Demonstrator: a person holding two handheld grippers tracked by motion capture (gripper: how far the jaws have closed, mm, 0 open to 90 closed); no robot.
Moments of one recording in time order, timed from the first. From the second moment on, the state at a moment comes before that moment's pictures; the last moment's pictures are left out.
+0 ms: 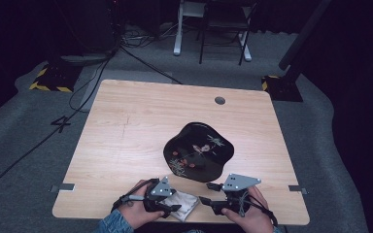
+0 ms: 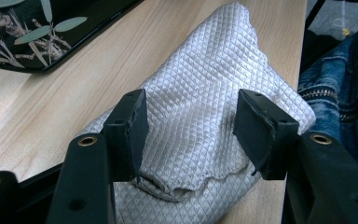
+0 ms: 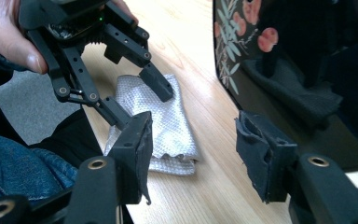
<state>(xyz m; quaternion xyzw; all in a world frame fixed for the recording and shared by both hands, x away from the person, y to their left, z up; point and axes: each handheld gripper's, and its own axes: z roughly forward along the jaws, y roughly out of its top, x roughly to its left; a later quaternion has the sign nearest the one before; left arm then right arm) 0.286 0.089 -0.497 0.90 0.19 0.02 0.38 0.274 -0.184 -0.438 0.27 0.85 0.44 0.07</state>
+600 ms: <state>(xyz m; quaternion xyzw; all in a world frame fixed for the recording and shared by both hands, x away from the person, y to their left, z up) 0.288 0.085 -0.497 0.91 0.19 0.05 0.38 0.280 -0.194 -0.435 0.29 0.84 0.45 0.08</state>
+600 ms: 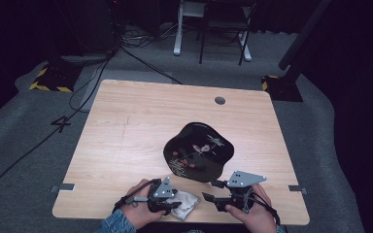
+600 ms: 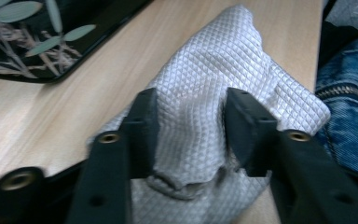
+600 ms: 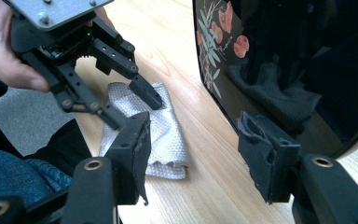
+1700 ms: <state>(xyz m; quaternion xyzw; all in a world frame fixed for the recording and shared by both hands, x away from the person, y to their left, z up) 0.284 0.129 -0.471 0.84 0.26 0.08 0.47 0.337 -0.227 -0.422 0.32 0.80 0.49 0.14</state>
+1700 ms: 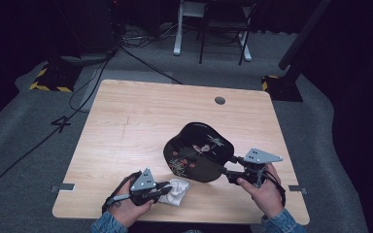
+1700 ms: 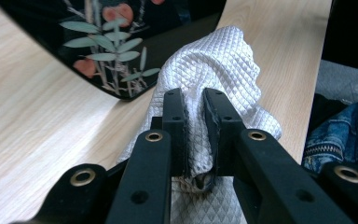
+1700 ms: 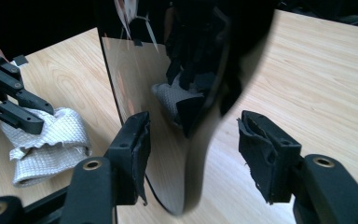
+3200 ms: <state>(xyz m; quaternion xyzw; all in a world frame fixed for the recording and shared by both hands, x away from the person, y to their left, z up) 0.290 0.151 -0.453 0.79 0.29 0.13 0.52 0.343 -0.210 -0.427 0.24 0.83 0.50 0.08</state>
